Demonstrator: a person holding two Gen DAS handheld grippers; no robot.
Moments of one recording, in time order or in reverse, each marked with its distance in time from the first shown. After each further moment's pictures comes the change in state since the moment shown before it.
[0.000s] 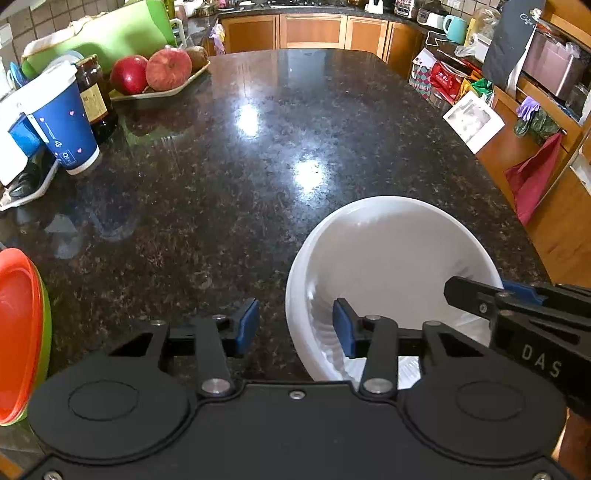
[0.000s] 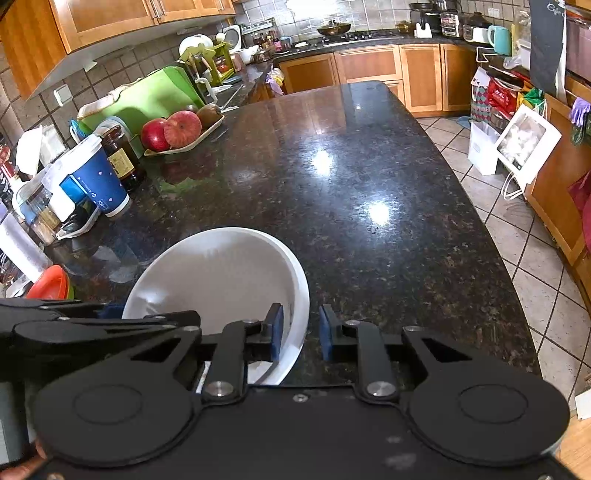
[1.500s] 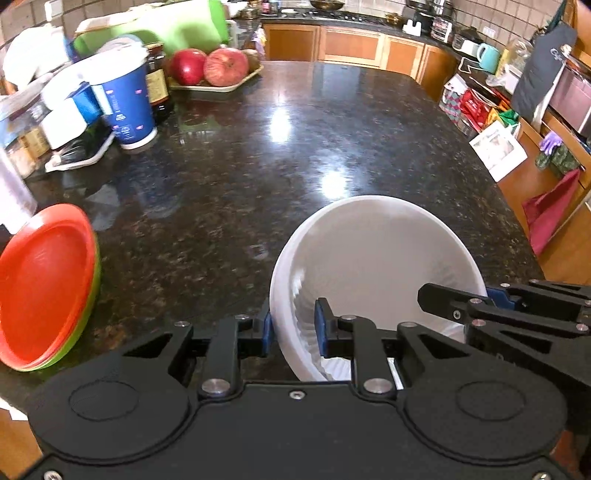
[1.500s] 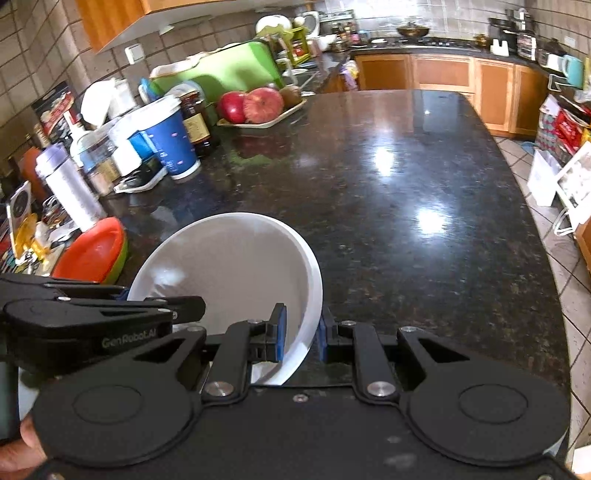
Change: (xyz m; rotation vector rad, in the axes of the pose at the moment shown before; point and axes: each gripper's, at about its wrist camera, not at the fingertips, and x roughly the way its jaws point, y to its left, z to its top) left arm -0.038 0.027 -0.022 -0.127 -0.038 0.058; right arm -0.006 0.025 0.000 -0.195 0.042 0.172
